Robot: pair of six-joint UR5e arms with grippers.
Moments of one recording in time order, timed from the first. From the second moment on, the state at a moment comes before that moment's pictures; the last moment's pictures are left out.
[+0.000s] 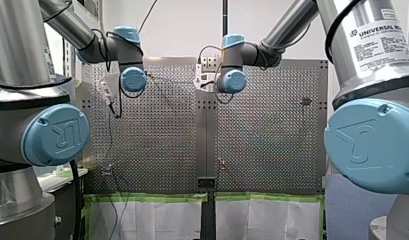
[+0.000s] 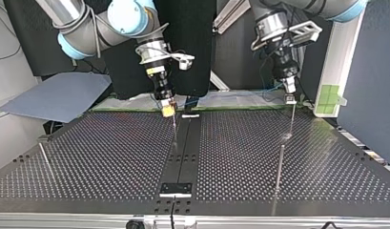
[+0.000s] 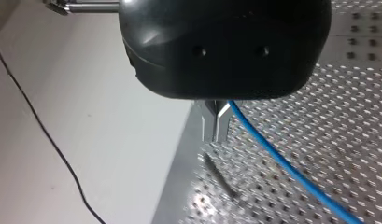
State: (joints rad) left arm -0.35 -1.33 -2.21 -2.46 -2.23 -1.79; right arm 2.32 -1.28 1.65 -0.49 1.68 1.61
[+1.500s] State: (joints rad) left arm -0.25 -1.45 -1.78 -2.89 -2.12 -1.80; right arm 2.28 -1.18 1.38 -0.36 1.58 1.61
